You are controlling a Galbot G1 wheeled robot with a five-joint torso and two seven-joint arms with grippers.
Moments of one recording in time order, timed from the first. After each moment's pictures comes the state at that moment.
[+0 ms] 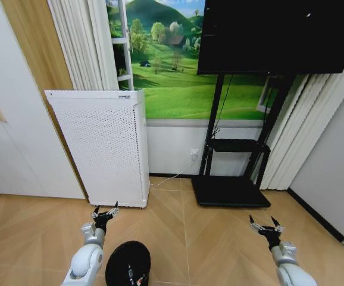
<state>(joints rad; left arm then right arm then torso) 1.29 -1.30 -0.56 -1.78 -0.44 0.13 -0.16 -1.38 1.06 0.75 1.42 0.38 0.21 0.02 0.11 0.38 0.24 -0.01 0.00</state>
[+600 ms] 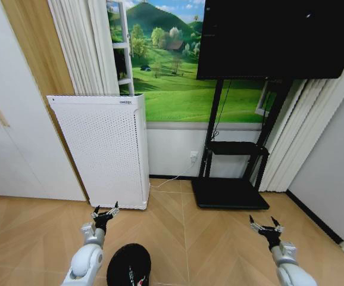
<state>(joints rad) 1.29 -1.30 -0.56 -1.78 -0.44 0.13 -0.16 -1.38 1.06 0.75 1.42 0.38 0.21 0.02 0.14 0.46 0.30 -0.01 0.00</state>
